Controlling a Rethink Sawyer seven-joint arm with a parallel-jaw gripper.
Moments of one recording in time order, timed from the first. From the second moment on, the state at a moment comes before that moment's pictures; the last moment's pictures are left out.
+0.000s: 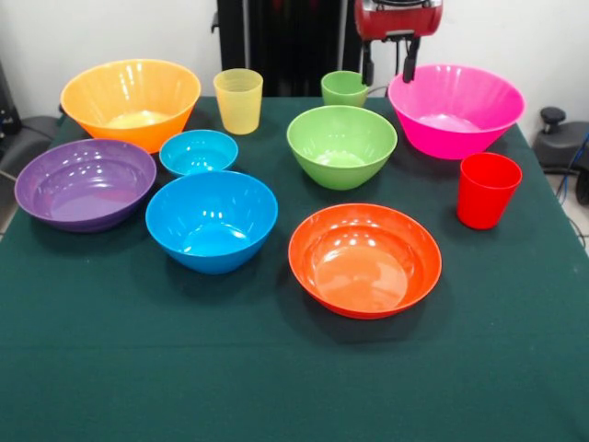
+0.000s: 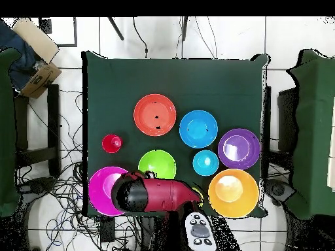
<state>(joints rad) -0.20 -0.84 0.10 2.17 -0.06 0.27 1.61</state>
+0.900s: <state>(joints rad) -0.20 -0.84 0.10 2.17 -0.08 0.27 1.61</state>
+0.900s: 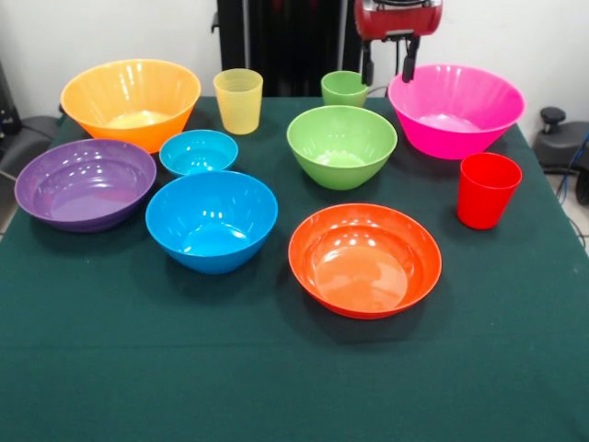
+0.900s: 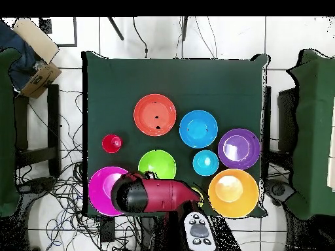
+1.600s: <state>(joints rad) -0.18 -0.84 0.10 2.04 -0.08 0.42 1.61</state>
